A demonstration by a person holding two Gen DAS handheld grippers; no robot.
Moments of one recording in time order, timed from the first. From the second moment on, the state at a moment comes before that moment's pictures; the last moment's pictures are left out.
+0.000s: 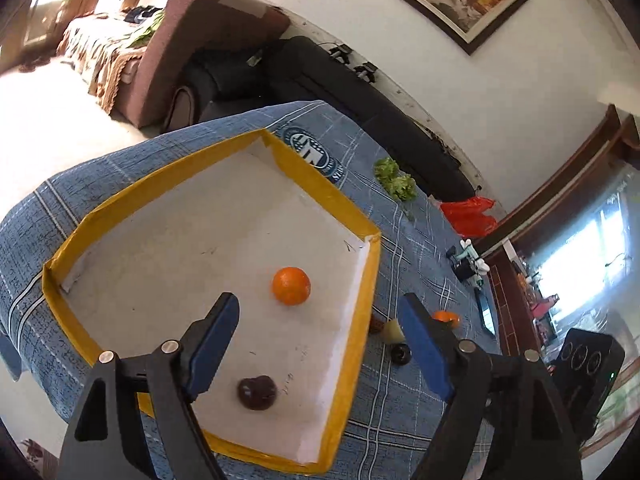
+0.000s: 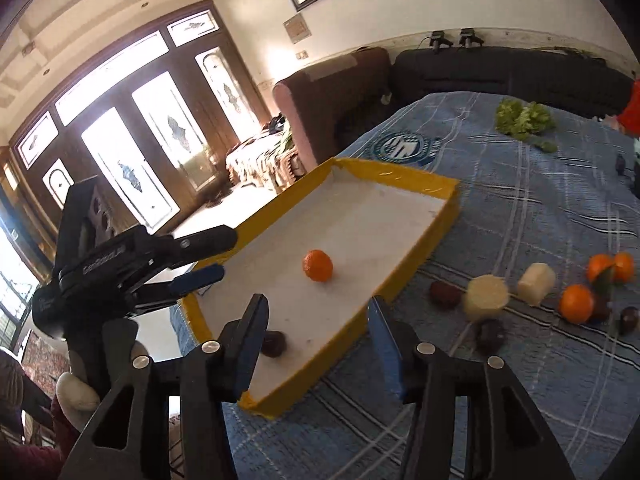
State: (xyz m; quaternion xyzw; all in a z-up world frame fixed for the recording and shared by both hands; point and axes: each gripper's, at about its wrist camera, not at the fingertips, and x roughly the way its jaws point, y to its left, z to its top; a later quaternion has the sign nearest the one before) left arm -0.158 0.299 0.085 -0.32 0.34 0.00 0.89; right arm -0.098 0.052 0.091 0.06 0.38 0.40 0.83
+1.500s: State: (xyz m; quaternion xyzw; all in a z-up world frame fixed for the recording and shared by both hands) left arm 0.000 0.102 0.020 0.01 0.50 -0.09 0.86; right arm -0.046 -0.031 0.013 0.05 0.44 0.27 0.85
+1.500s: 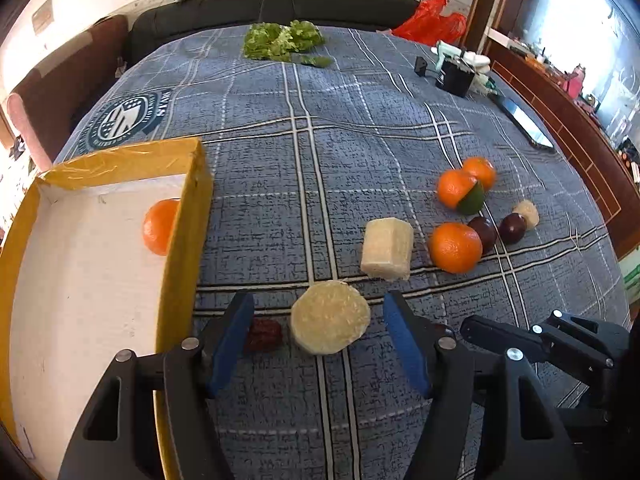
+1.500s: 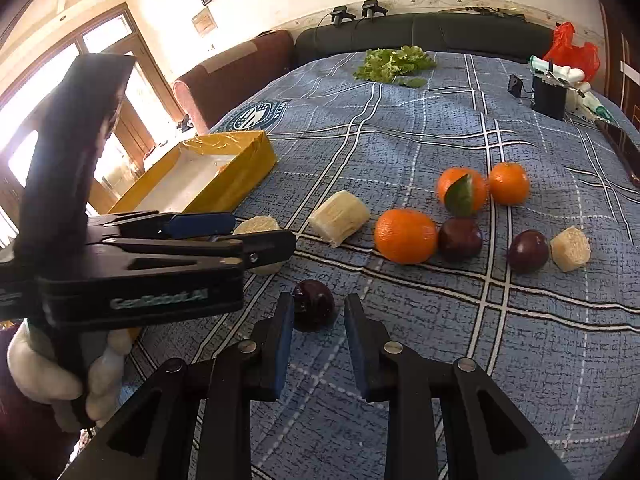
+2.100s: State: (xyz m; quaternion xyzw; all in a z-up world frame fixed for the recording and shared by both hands) left arm -0.053 0.153 0.063 -0.06 0.44 -0.06 0.89; right arm -0.048 -0.012 0.005 0.02 0.44 0.29 0.85
